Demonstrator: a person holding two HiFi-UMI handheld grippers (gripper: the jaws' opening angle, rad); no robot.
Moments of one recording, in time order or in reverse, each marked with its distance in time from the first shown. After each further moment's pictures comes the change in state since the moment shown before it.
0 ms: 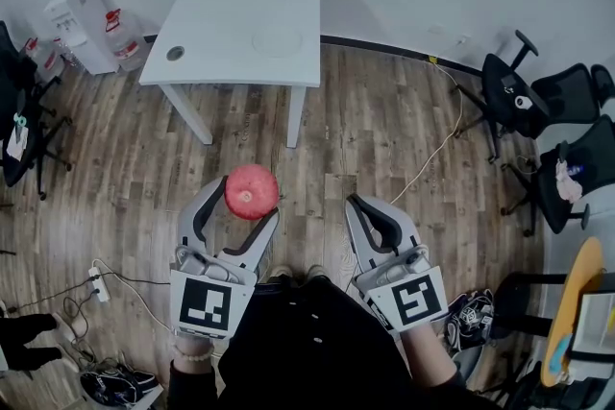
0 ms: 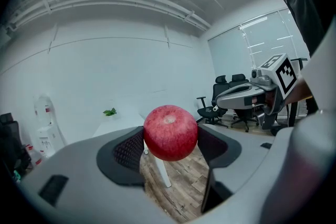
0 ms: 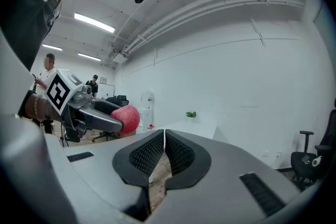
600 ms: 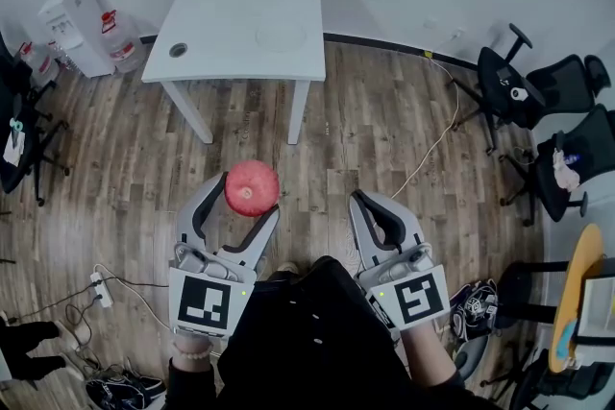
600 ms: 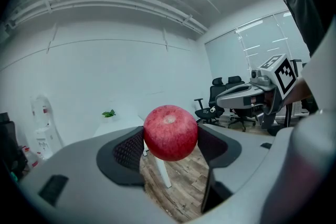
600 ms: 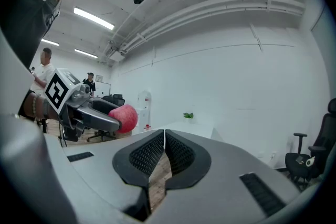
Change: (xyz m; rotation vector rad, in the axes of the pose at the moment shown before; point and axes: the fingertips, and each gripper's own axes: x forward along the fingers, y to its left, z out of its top) left arm -0.028 0.021 -0.013 0.007 -0.030 -0.038; right arm 0.003 0.035 0.004 -0.018 0.000 -0.061
